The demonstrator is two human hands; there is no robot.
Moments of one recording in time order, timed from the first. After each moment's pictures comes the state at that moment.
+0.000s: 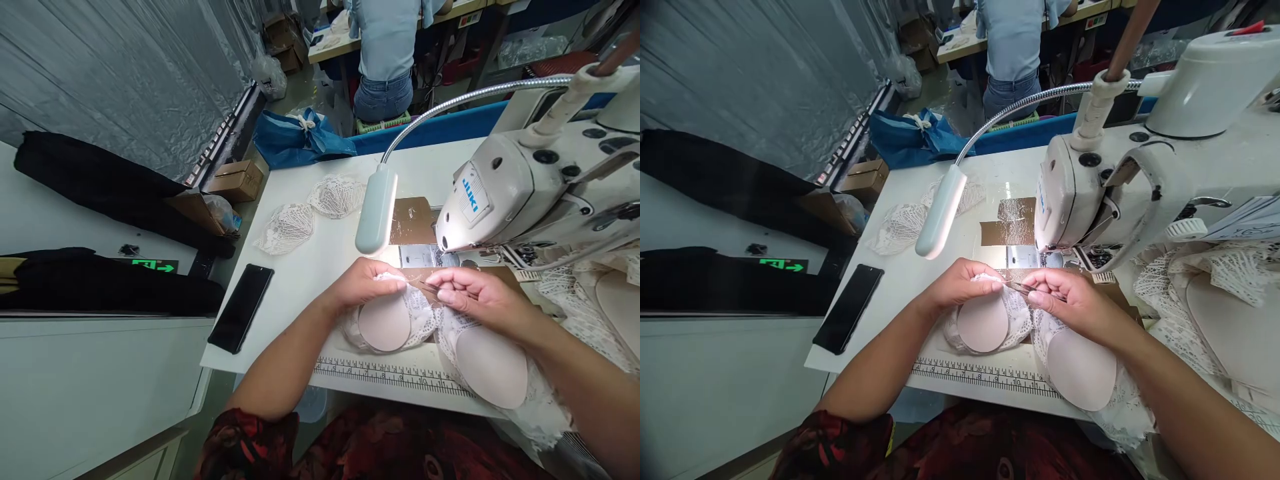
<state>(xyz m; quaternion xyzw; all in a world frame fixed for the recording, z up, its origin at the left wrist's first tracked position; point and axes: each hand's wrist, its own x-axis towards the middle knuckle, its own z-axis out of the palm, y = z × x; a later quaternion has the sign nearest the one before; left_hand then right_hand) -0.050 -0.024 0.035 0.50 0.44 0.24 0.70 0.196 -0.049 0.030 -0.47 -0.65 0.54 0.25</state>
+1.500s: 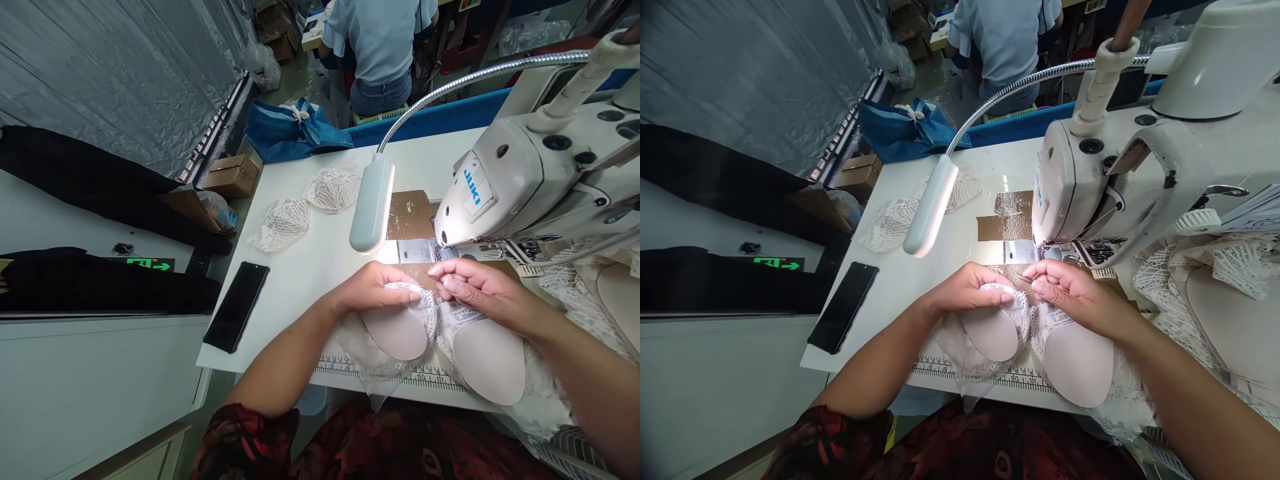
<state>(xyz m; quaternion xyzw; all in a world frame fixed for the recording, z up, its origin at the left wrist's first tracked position) -0.040 -0.021 0.029 0.63 0.34 0.18 0.68 0.202 -0.046 0.029 -0.45 -0.62 0.59 0.24</state>
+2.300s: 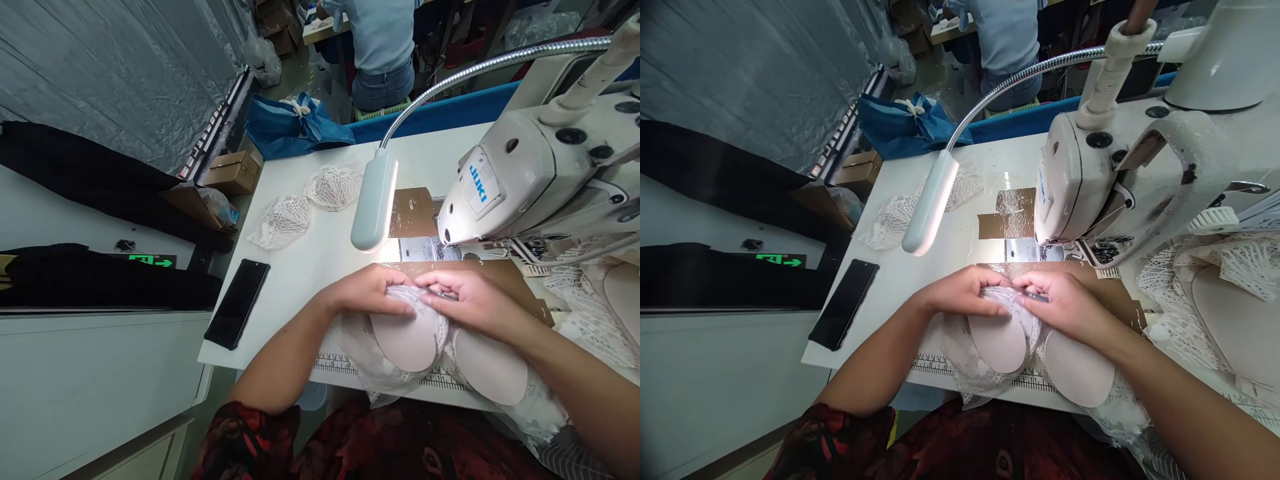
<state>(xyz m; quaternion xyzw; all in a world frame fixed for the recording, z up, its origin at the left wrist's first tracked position) -0.048 -0.018 0.039 0.68 0.32 0.09 0.65 0.178 -0.048 0.031 -0.48 -0.67 0.53 0.20</state>
